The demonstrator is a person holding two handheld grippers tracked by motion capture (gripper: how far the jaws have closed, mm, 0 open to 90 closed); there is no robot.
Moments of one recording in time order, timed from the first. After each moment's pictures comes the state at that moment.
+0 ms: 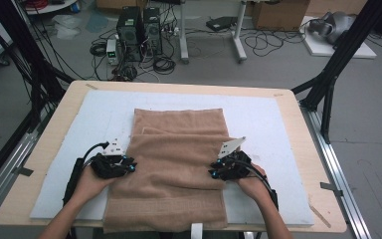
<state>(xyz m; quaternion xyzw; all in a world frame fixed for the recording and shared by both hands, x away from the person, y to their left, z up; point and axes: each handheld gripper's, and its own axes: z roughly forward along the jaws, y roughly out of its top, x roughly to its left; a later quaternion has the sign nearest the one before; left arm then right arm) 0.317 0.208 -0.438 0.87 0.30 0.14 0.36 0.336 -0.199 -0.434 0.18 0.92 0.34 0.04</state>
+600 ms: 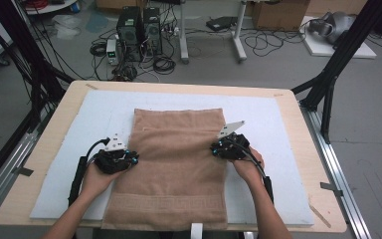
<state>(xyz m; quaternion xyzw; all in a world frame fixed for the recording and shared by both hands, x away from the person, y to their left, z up) 0.326 0.206 -0.435 0.83 0.35 0.17 0.40 0.378 -0.197 -0.419 0.24 0.90 0.34 0.13</state>
